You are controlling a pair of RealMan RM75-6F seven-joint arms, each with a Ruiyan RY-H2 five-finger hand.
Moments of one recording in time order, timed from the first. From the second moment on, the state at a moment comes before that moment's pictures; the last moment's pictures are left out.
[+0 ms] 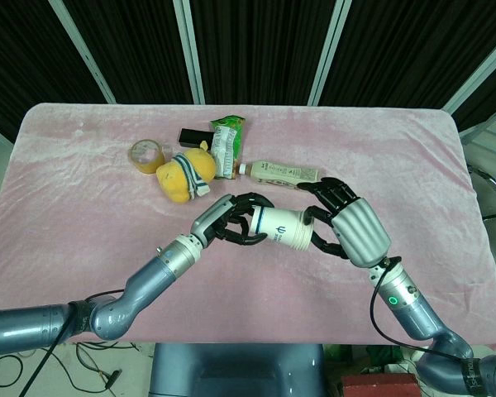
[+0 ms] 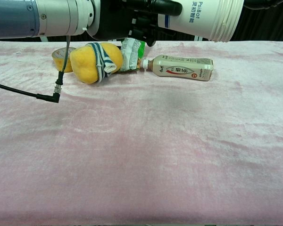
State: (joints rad) left arm -0.93 -1.46 -0.49 -1.79 0.78 0.66 -0.52; right arm 0.59 -1.21 0.21 -1.73 -1.64 1.32 0.03
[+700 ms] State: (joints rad) left arm -0.93 -1.46 -0.49 -1.80 0.79 0.66 -0.53; right arm 0.59 -1.21 0.21 -1.73 -1.64 1.33 0.04
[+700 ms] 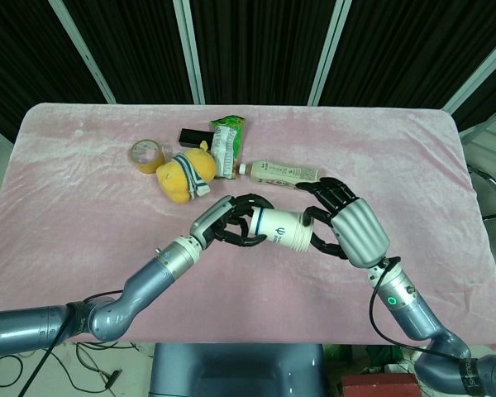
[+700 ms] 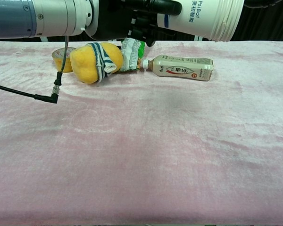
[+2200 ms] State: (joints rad) left arm -0.89 -1.42 -0.50 -1.81 0.81 0.66 -0.56; right arm 0.57 -1.20 0.19 -1.70 -1.64 1.37 0.13
